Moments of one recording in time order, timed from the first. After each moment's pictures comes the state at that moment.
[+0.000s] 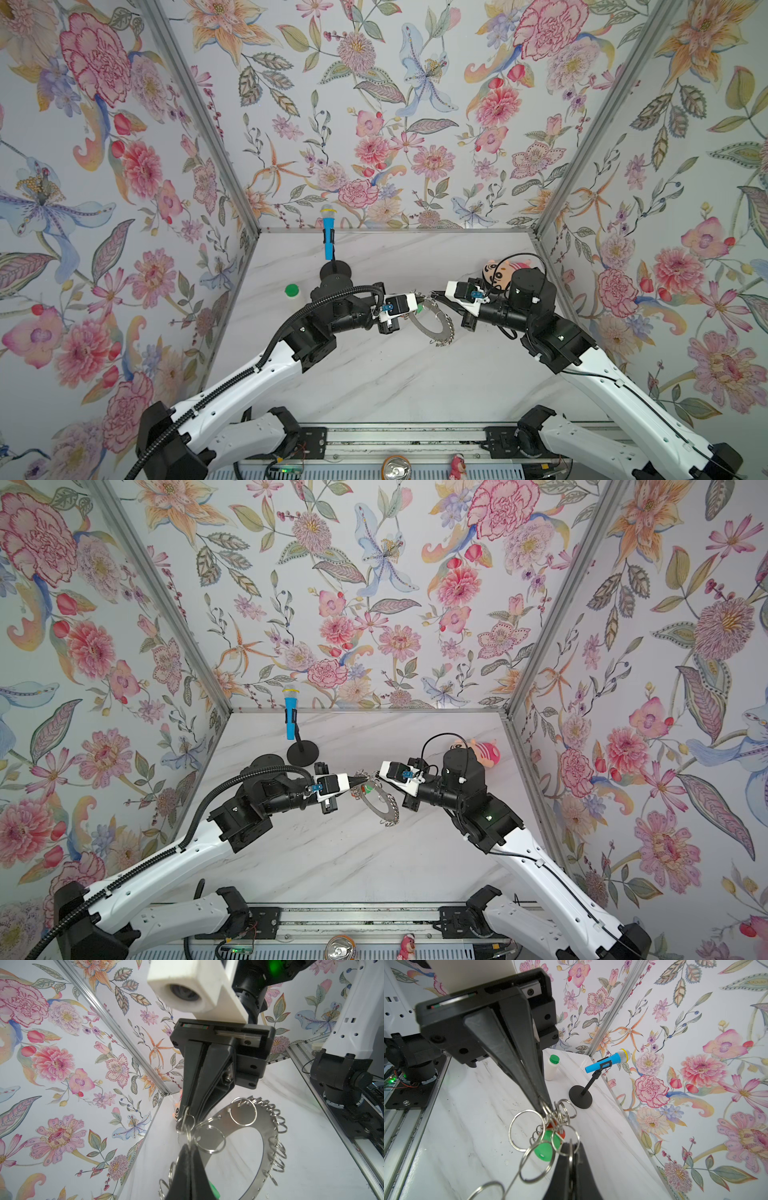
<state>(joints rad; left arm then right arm) -0.79 1.09 0.93 0.08 0.48 0.56 0.61 0.95 0.97 -0.25 -0.52 -0.56</state>
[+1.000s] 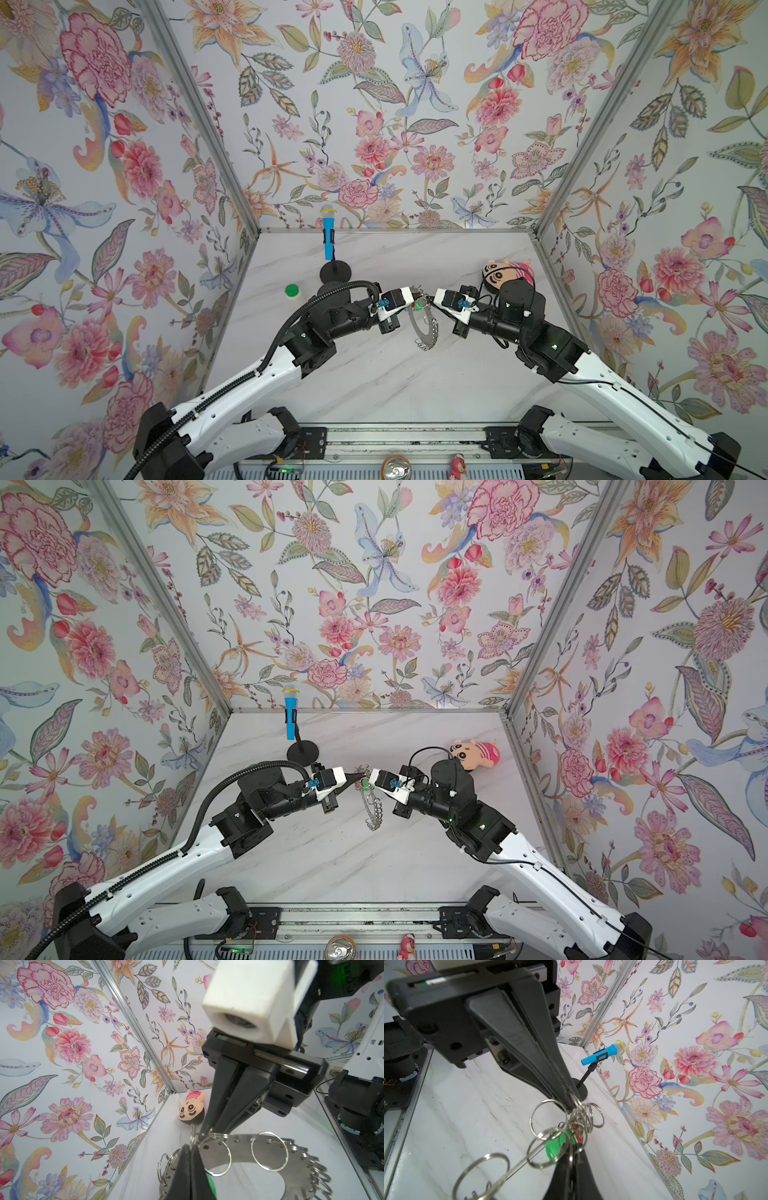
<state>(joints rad) -0.81 1.07 0.87 0.19 0.38 0.43 0.76 0.93 0.92 -0.22 -0.29 -0.55</state>
